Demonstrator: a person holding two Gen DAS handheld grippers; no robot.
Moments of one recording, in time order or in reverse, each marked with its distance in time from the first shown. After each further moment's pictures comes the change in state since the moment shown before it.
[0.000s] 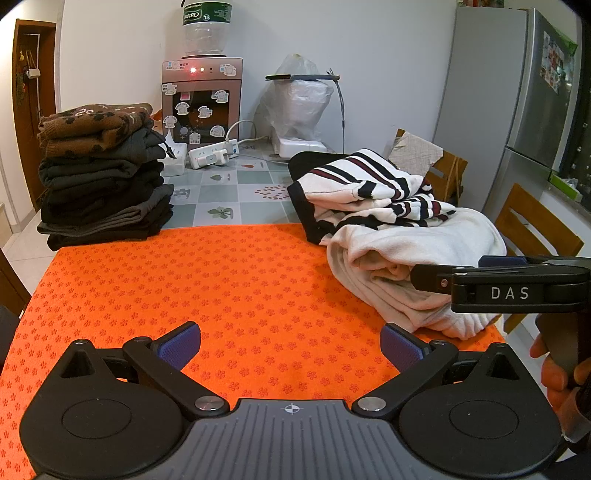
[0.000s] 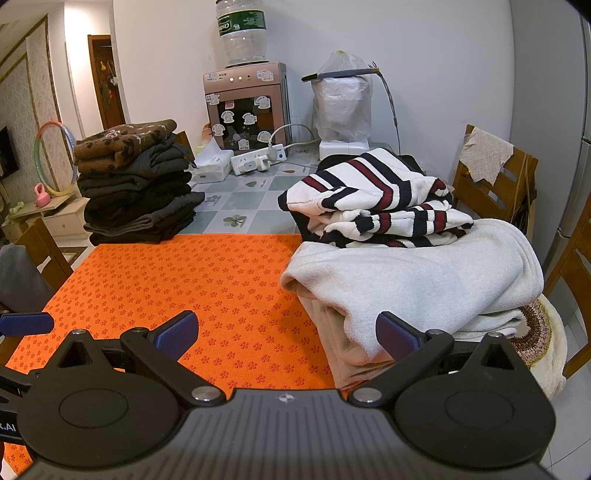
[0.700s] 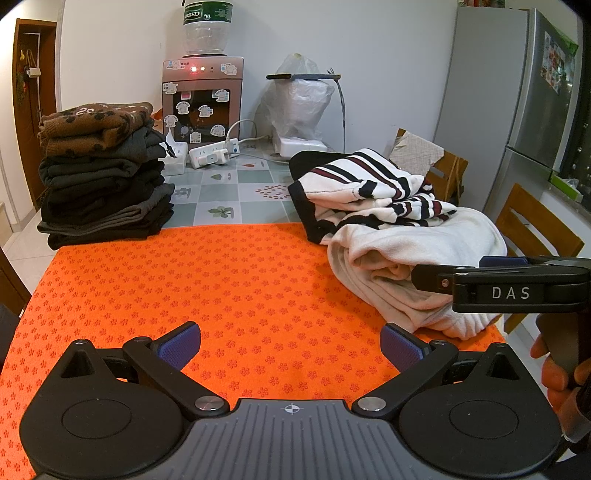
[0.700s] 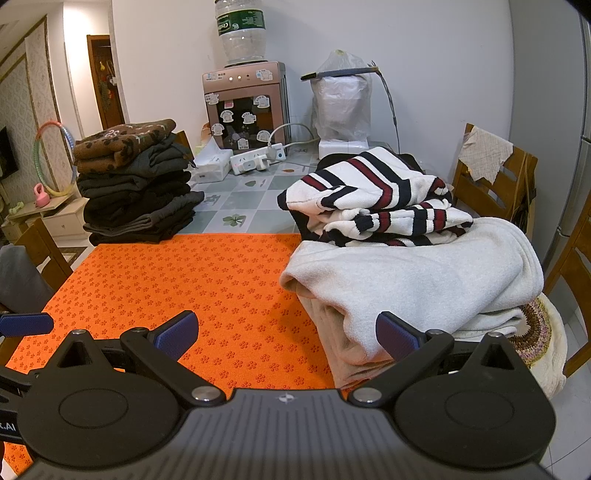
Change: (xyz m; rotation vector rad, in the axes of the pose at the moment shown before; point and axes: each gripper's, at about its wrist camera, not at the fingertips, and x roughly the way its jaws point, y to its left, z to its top) left arm 0.002 0.000 0.000 0.000 0.002 0.002; right arm 0.000 0.000 0.000 0.004 0.004 -0.001
